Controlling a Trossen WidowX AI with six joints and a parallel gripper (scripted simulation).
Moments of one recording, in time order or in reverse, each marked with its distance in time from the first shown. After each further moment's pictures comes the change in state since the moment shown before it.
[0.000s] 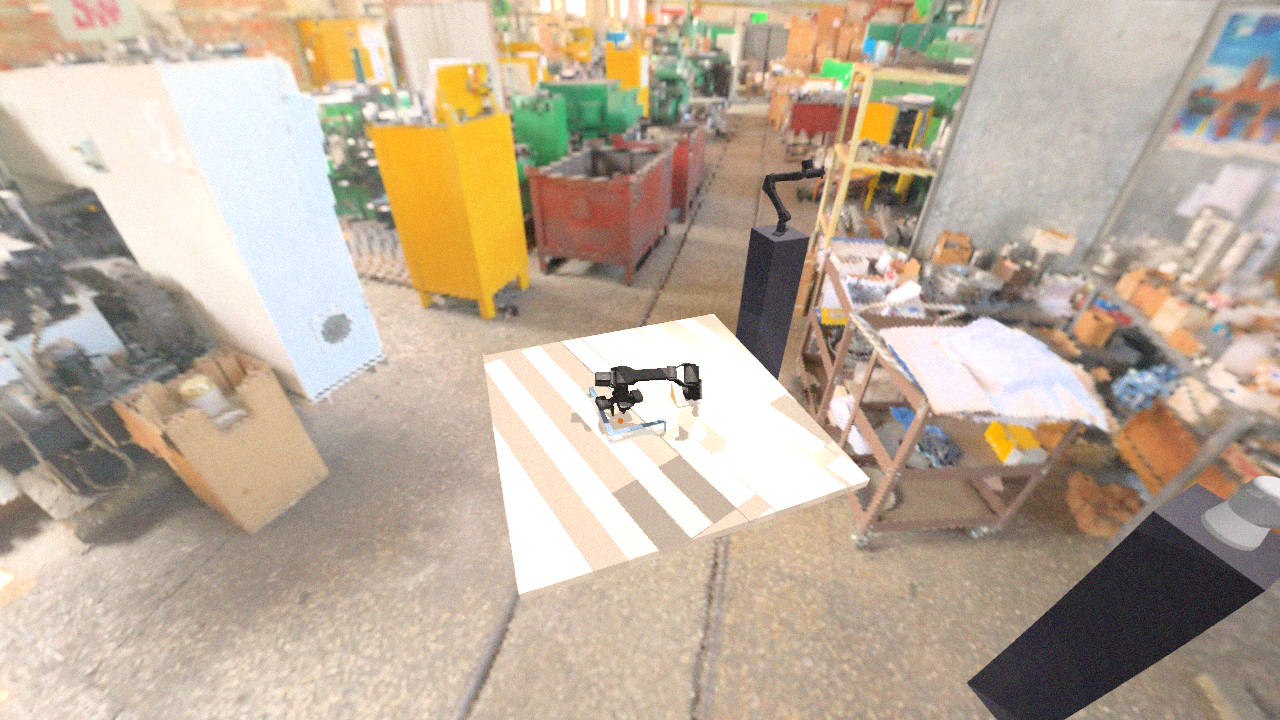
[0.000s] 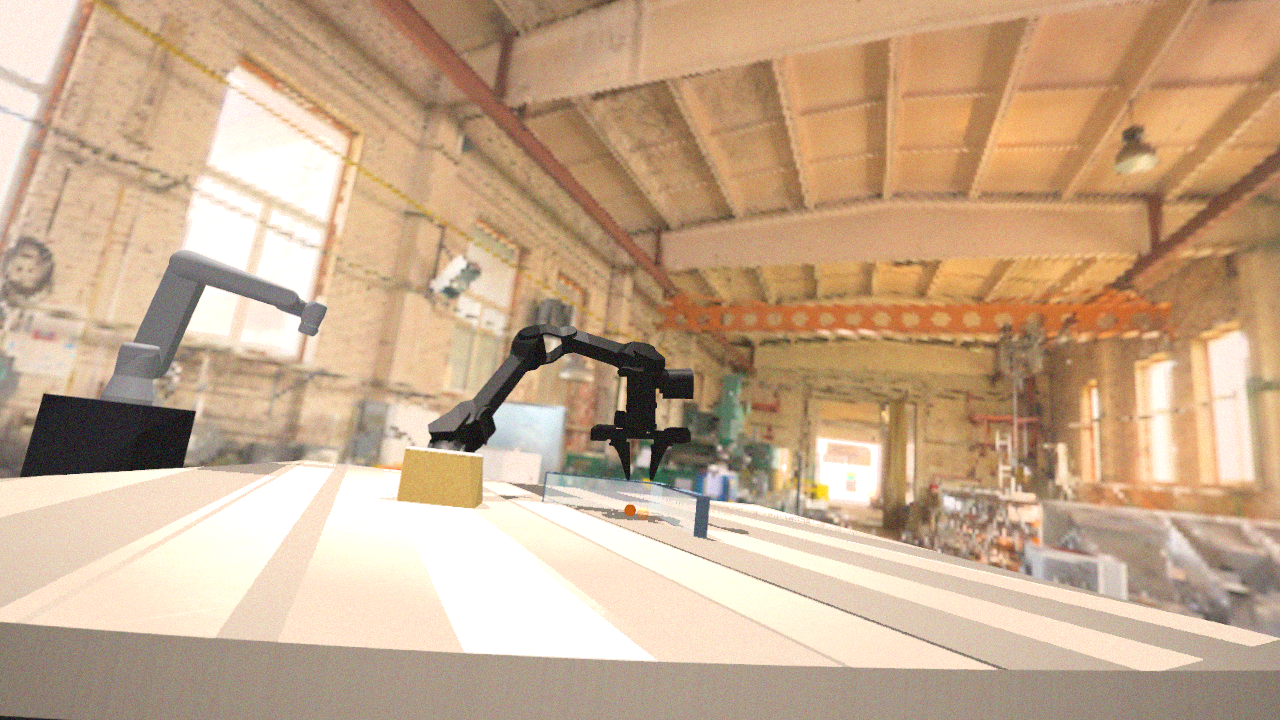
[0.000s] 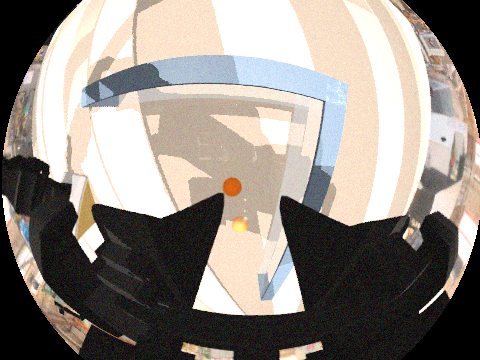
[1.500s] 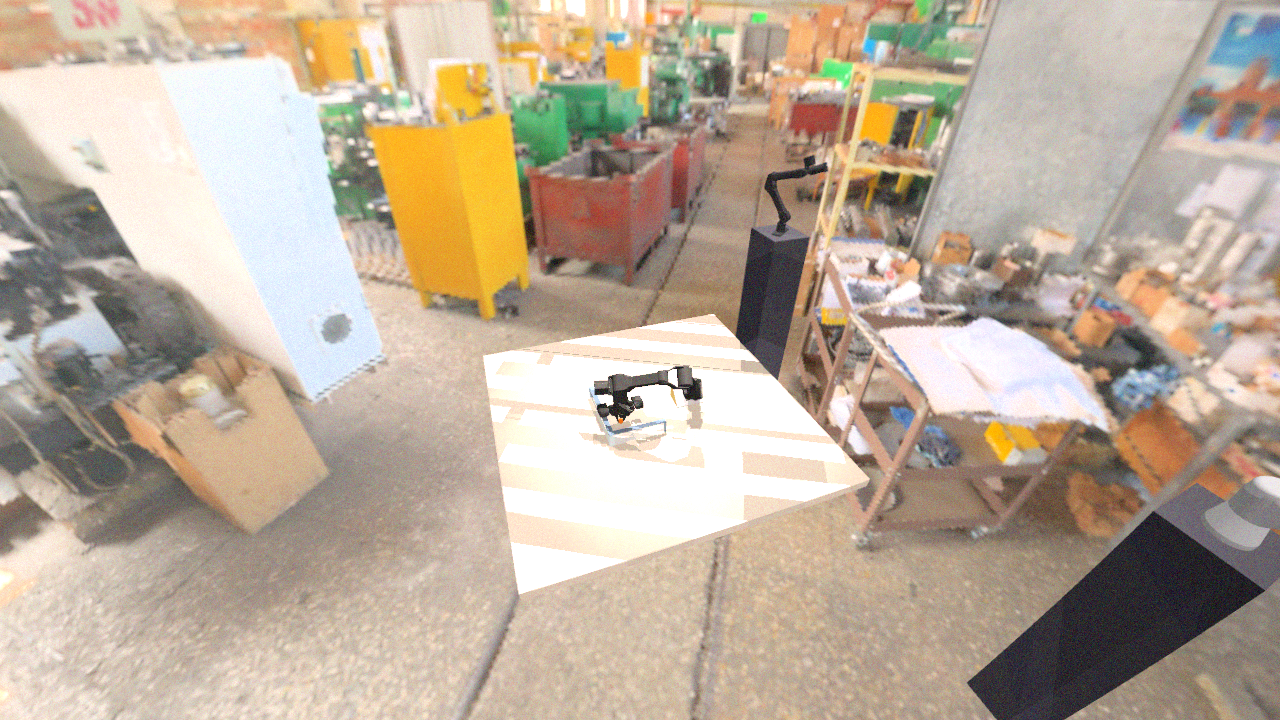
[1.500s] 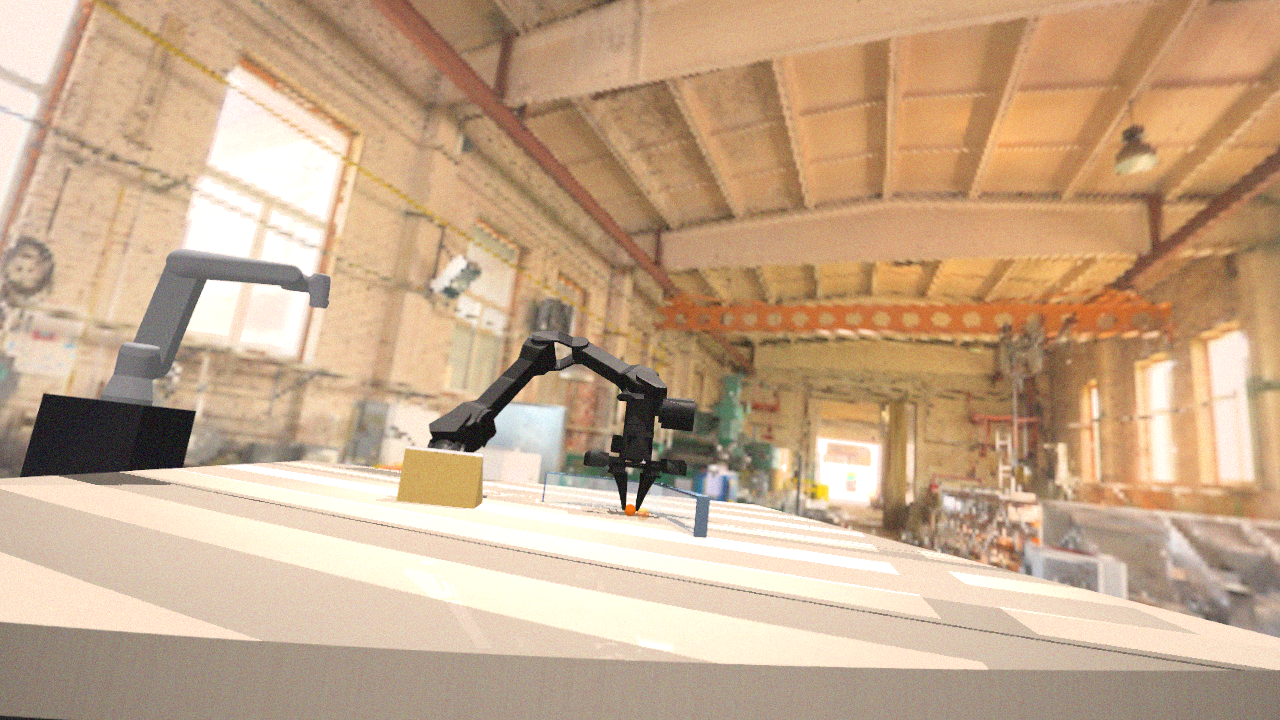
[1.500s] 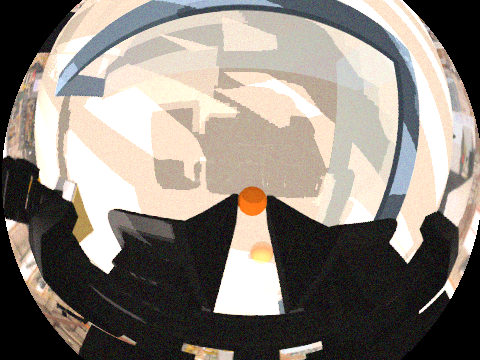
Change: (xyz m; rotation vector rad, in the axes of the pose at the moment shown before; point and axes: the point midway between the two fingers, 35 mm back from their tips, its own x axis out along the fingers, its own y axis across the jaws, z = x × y) arm 0.055 0.018 -0.014 0.044 -0.050 0.080
